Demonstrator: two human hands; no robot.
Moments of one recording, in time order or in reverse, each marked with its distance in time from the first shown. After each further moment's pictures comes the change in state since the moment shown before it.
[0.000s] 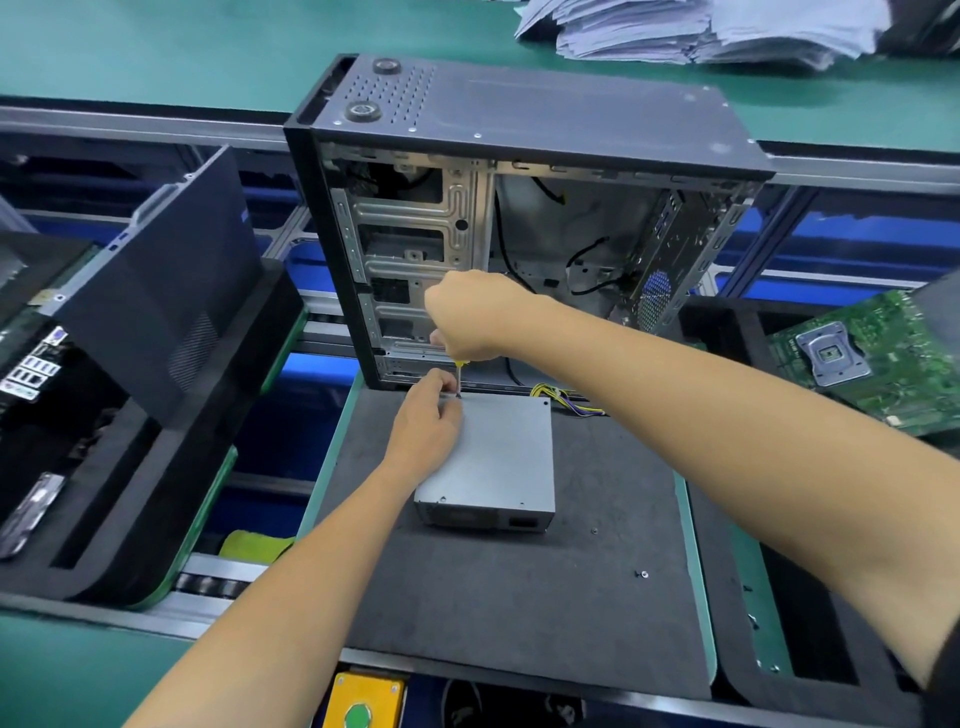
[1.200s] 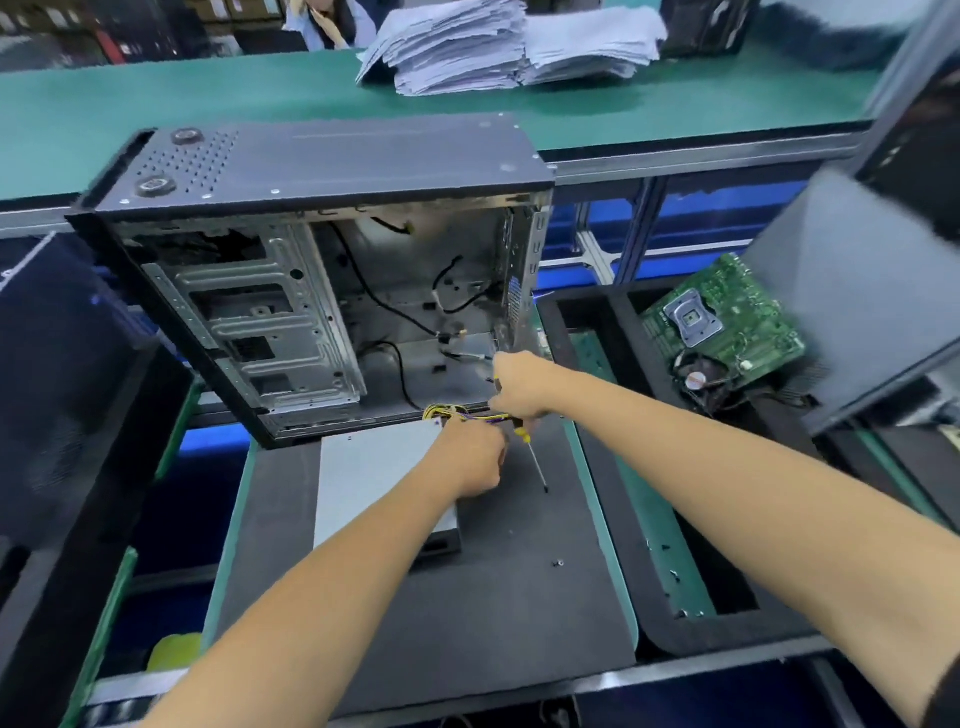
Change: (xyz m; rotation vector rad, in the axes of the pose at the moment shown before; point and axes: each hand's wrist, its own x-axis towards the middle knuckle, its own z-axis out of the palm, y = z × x) left_hand 0.006 0.103 0.114 0.976 -0.626 0.523; right_hand -0.125 0.105 0.075 0.548 -0.309 0.585
